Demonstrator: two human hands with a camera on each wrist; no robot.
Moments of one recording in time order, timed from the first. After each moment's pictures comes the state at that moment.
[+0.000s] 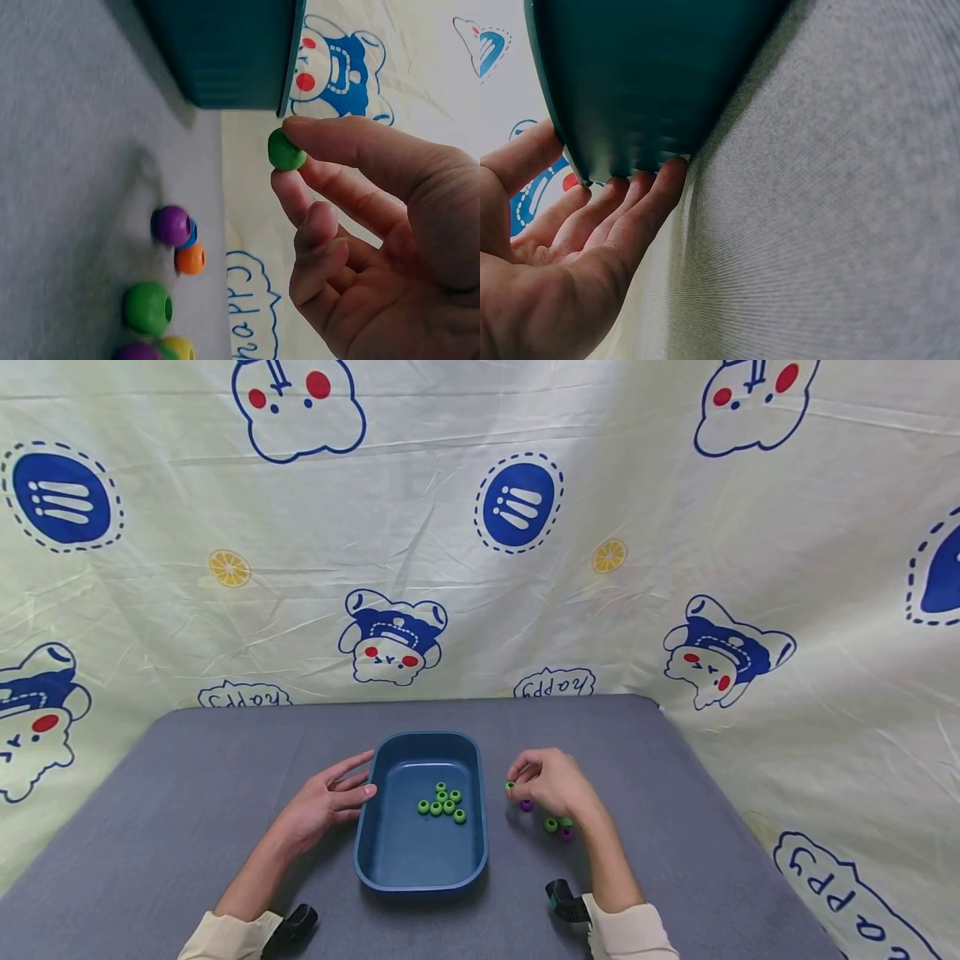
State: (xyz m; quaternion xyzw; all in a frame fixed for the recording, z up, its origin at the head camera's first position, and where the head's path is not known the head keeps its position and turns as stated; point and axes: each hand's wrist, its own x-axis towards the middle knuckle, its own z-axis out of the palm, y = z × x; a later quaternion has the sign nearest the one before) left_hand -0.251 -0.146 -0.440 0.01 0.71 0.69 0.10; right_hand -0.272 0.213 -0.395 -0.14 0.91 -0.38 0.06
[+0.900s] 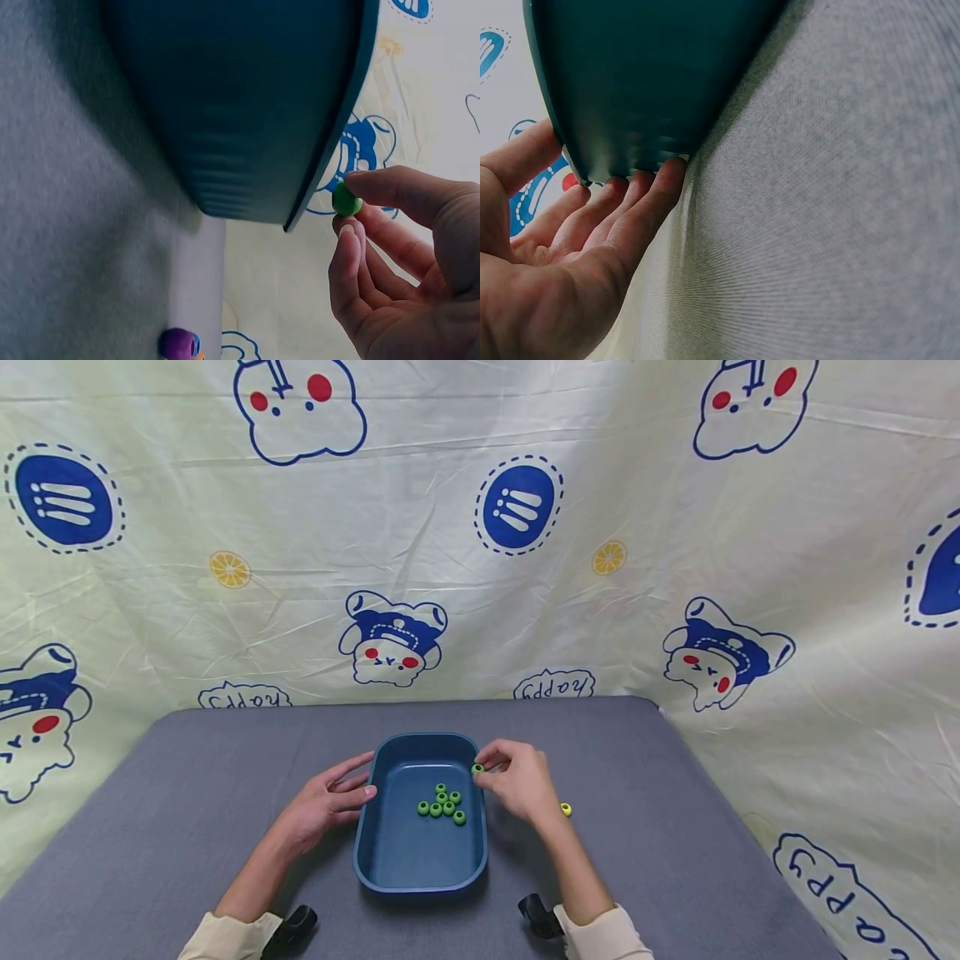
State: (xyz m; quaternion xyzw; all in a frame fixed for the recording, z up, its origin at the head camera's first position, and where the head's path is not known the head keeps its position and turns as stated) left_hand -0.252 -0.146 -0.442 0.01 0.71 0.70 0.10; right_hand -0.262 0.161 -0.395 -0.11 0.90 -0.41 -0.07
